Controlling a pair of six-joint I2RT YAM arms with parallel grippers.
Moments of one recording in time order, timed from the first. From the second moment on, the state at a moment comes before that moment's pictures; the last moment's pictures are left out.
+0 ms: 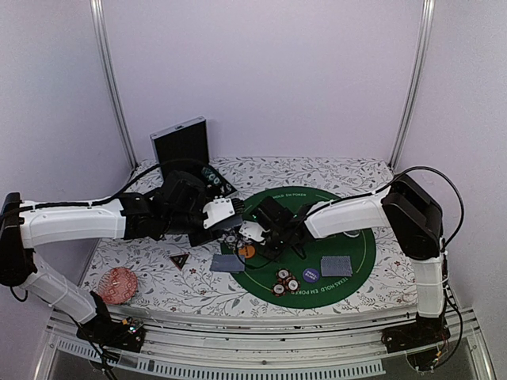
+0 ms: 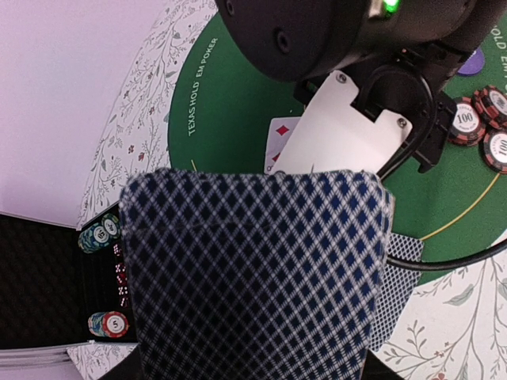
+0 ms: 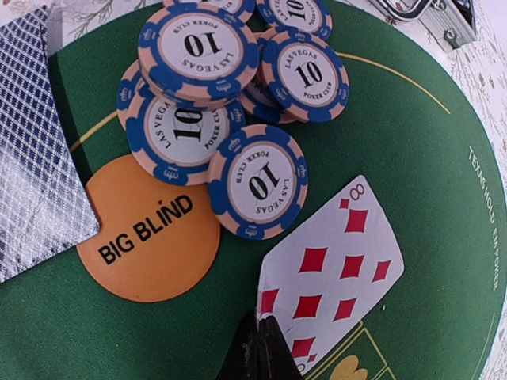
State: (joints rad) left arm -0.88 1.40 0.94 -0.27 -0.19 0.56; right arm 0.99 2.12 1.41 -0.30 0.22 -0.36
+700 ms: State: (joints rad) left arm -0.88 1.40 0.94 -0.27 -0.19 0.56; right arm 1.00 2.00 1.33 -0.32 0.09 -0.30
